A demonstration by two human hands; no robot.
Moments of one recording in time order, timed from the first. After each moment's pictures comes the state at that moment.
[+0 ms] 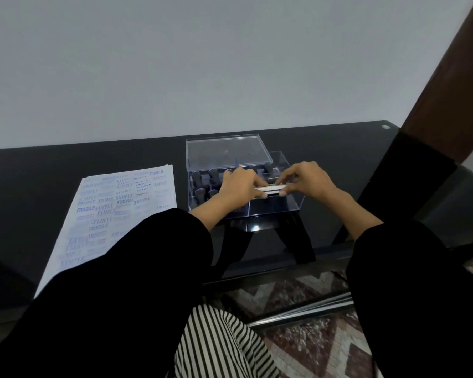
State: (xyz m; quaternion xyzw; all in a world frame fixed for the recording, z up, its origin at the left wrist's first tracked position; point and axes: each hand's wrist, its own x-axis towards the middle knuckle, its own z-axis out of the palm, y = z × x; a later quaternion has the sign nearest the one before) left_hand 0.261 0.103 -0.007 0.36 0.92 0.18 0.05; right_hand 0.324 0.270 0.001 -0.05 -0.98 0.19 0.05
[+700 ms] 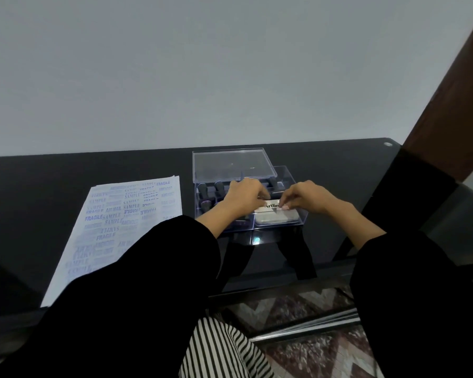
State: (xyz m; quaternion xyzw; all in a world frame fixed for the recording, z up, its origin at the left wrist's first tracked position) left_hand 0.257 0.101 0.003 0.39 0.90 0.16 0.05; right_hand 0.315 0.271 0.003 -0.01 -0.99 0.13 -0.05
